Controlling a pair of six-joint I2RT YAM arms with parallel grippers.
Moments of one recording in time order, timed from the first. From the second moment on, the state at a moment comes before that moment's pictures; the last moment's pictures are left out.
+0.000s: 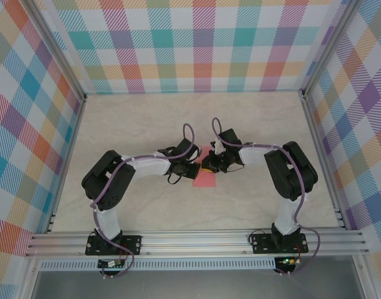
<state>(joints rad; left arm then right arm) -0.74 1.85 1.06 -0.27 0.10 -0.36 0.50 1.87 0.98 -0.18 -0.64 0.72</state>
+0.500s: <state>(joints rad) -0.74 1.86 1.07 -0.29 0.09 -0.34 0.51 1.87 0.99 -0.25 -0.57 0.66</state>
